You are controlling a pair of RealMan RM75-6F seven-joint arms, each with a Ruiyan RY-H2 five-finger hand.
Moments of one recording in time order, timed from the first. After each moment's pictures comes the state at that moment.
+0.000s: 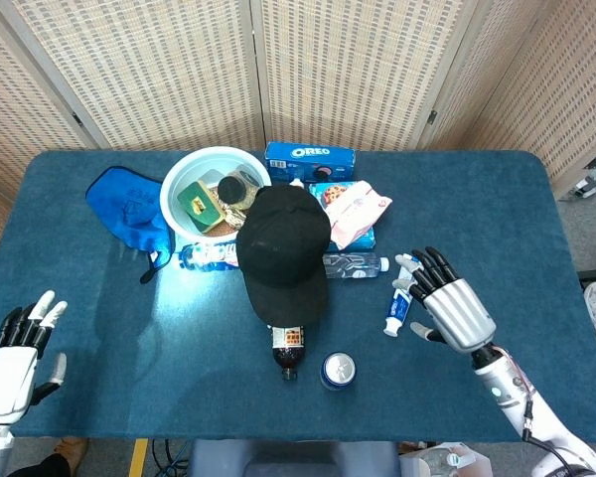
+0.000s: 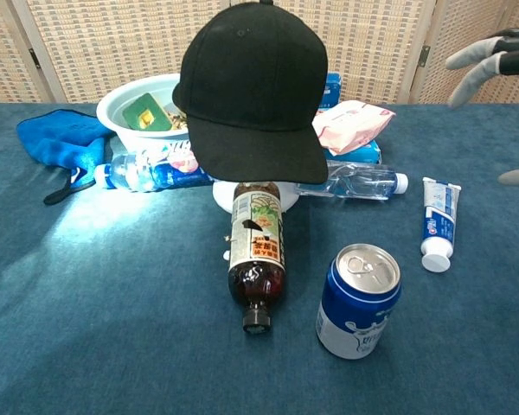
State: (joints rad) left arm -0.05 -1.07 -0.02 -1.83 1.54 1.53 0.21; right arm 0.38 -1.22 0.11 -1.66 -1.69 1.27 -0.16
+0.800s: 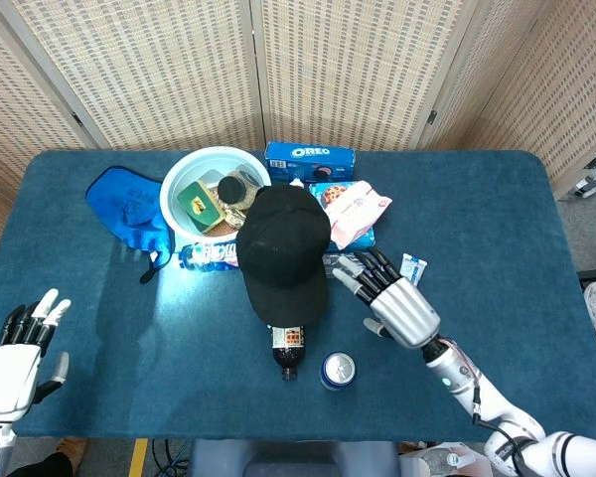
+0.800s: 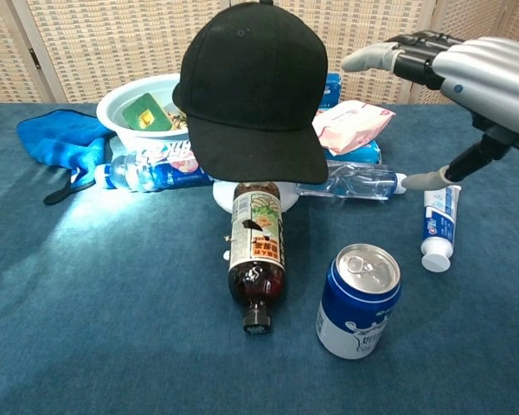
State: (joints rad) left arm -0.06 -1.06 -0.02 -1.86 1.54 1.51 0.24; right arm 0.52 -1.43 0.12 -1.50 -1.78 1.28 -0.20
